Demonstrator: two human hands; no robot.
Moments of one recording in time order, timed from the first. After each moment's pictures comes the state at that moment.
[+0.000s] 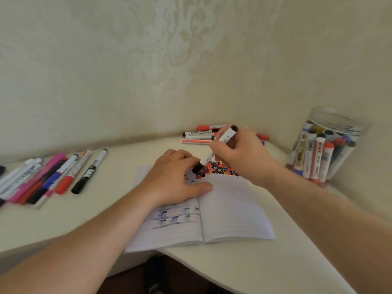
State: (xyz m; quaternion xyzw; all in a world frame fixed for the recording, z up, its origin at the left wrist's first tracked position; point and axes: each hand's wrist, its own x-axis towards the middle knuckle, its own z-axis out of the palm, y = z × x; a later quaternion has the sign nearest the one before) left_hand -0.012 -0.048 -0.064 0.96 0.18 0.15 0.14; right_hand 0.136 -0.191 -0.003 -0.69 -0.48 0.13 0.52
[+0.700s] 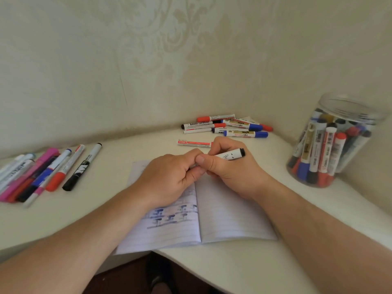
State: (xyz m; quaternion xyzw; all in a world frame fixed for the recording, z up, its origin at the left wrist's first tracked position) left_hand -0.016 -0.053 -0.064 0.95 0.11 0.22 0.17; right_hand 0.131 -0.186 -0.051 -0.56 -0.48 0.26 0.62
